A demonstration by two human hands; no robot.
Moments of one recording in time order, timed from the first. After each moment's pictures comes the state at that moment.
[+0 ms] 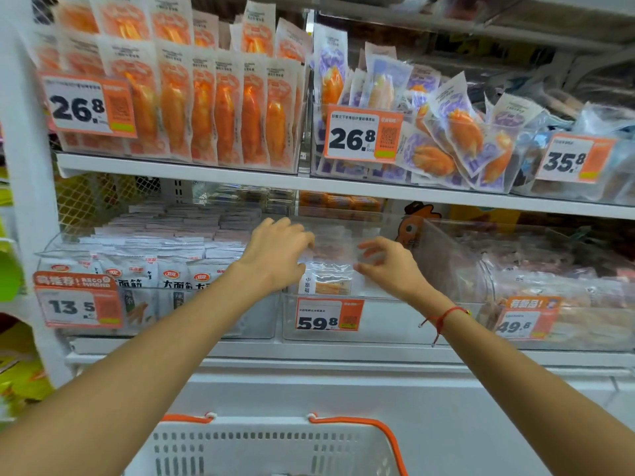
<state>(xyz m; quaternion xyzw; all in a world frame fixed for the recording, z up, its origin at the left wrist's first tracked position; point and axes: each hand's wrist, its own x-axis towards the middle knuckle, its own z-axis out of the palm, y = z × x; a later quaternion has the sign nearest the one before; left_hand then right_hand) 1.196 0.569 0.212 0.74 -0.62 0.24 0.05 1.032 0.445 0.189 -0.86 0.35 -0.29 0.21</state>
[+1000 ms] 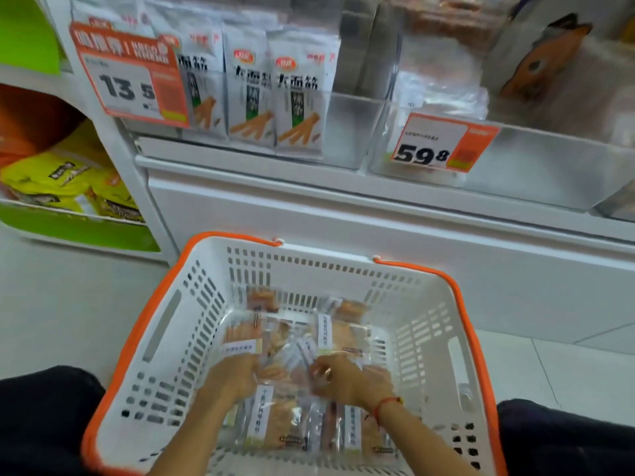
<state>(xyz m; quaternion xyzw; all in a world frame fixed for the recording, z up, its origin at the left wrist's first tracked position) 1.179 0.793 -0.181 0.84 -0.37 -0.39 0.02 1.021 0.644 -0.174 -0.84 0.30 0.24 0.38</state>
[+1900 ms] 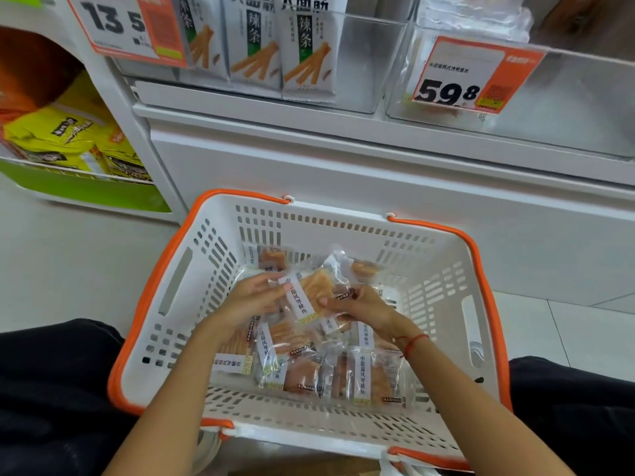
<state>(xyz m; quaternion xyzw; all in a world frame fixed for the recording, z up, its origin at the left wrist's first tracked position) 1.191 0.783 -0.133 0.71 -0.18 -0.49 0.47 1.029 0.621 -0.139 -0.65 0.38 0.07 0.65</state>
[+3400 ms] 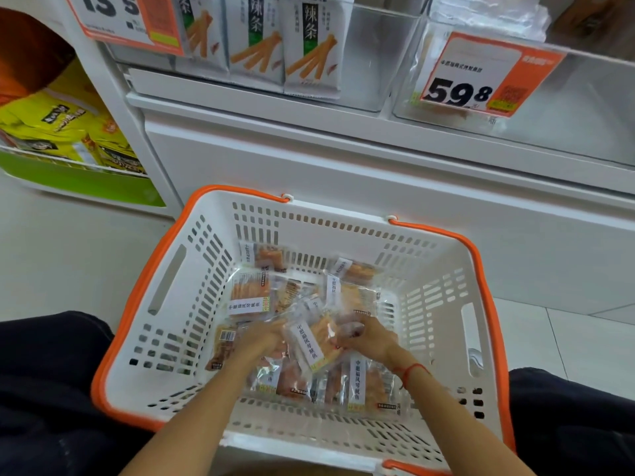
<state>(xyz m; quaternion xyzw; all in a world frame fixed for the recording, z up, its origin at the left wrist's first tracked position) 1.148 0.777 -0.196 0.78 -0.01 -0.55 0.30 0.995 0.627 -0.178 -0.67 0.44 0.13 0.58</state>
